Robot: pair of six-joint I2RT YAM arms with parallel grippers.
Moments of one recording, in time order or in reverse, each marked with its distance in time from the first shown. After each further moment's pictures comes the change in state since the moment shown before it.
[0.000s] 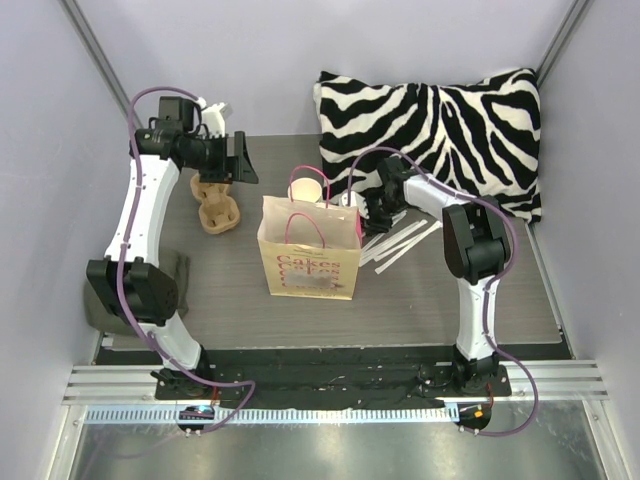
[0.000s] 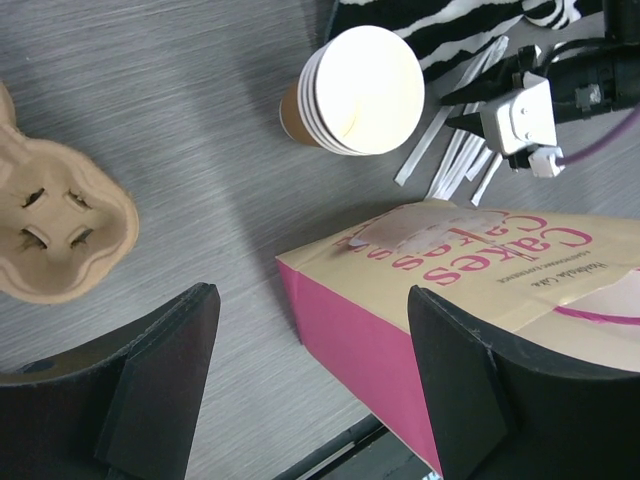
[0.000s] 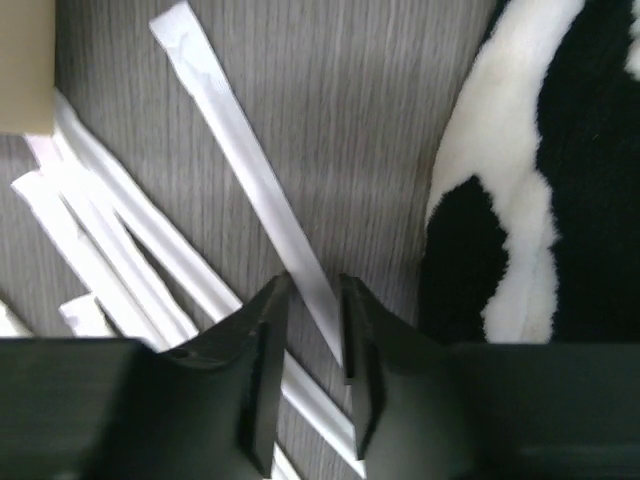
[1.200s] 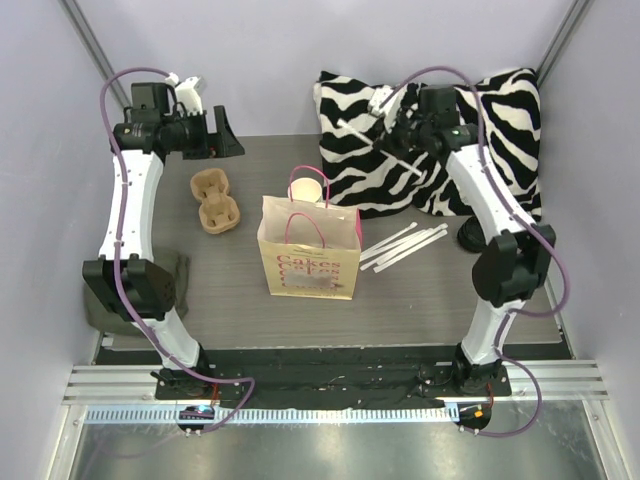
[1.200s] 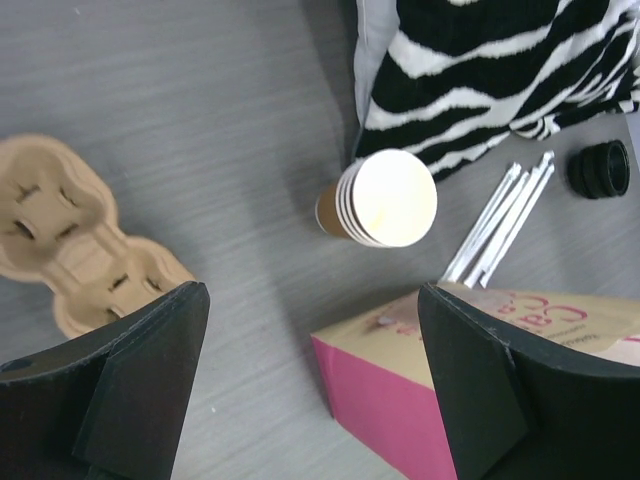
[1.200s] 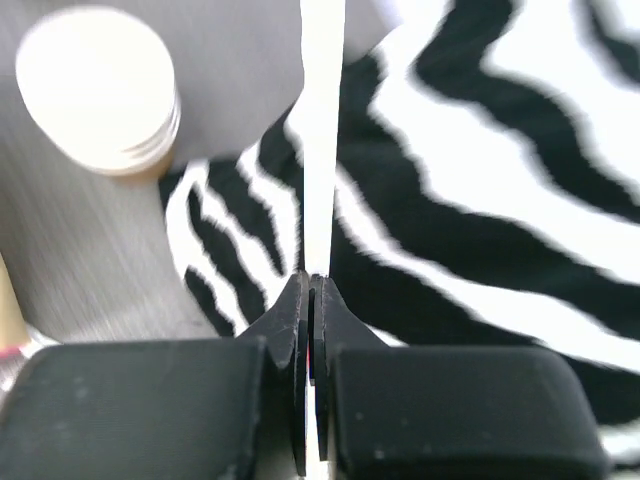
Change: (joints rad) left arm 0.092 0.038 0.093 0.126 0.045 -0.019; right arm -0.085 -0.243 0.274 0.183 -0.048 0.610
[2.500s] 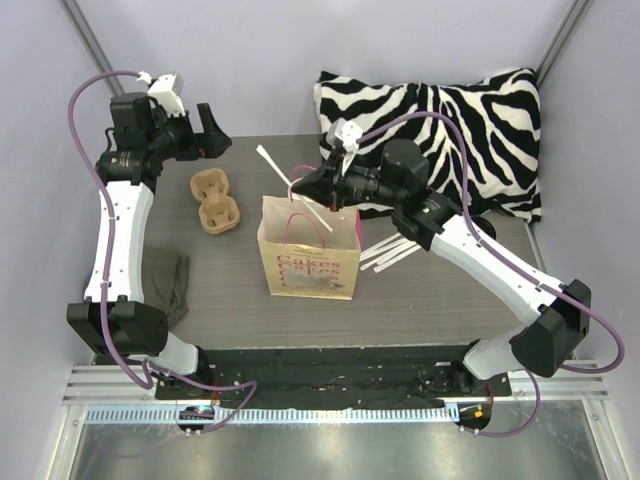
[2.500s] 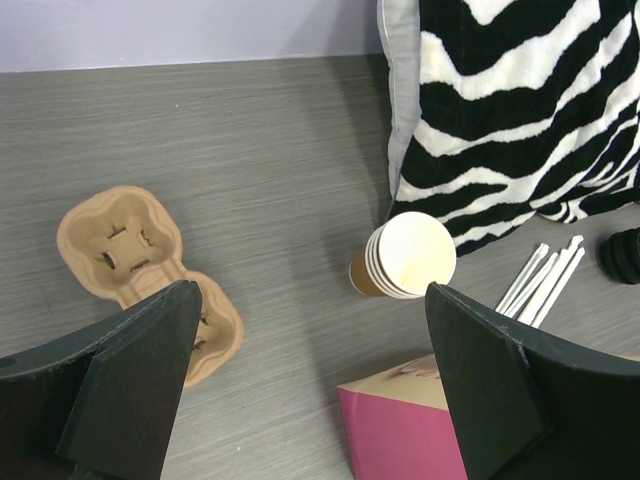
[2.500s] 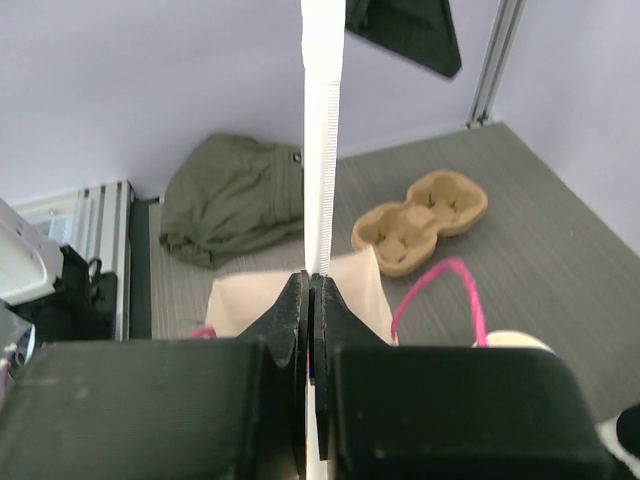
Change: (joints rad) left arm 0.022 -0.248 -0.250 0.293 -0.136 -0.067; right arm 0.461 -0.461 -0.473 0.658 0.013 0.773
